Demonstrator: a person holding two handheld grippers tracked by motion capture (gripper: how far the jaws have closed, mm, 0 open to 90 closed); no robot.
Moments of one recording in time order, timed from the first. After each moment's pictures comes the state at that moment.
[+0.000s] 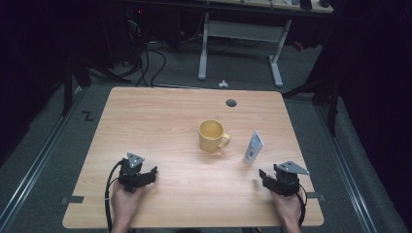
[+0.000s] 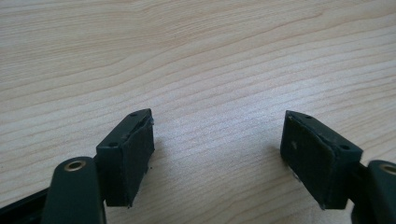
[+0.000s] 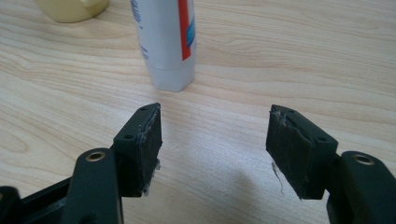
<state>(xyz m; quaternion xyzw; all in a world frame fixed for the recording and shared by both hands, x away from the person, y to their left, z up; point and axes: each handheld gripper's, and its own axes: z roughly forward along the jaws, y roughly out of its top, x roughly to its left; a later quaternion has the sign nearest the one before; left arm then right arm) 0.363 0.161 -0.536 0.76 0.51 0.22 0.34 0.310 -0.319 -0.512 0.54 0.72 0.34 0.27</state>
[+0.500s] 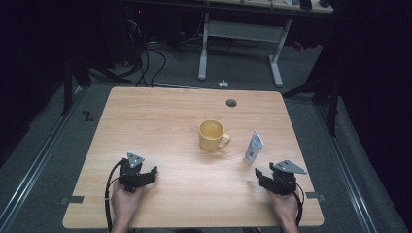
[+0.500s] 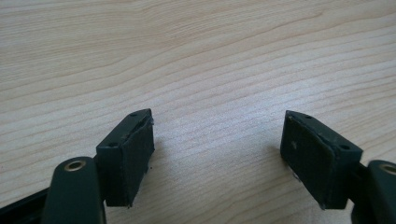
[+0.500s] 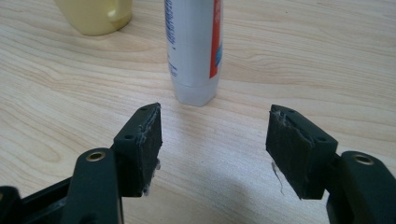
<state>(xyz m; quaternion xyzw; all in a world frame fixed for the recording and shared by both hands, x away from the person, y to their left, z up) 0.363 0.161 -0.536 0.76 0.51 0.22 0.34 0.311 -0.307 -0.506 0.52 0.73 0.35 0.27</state>
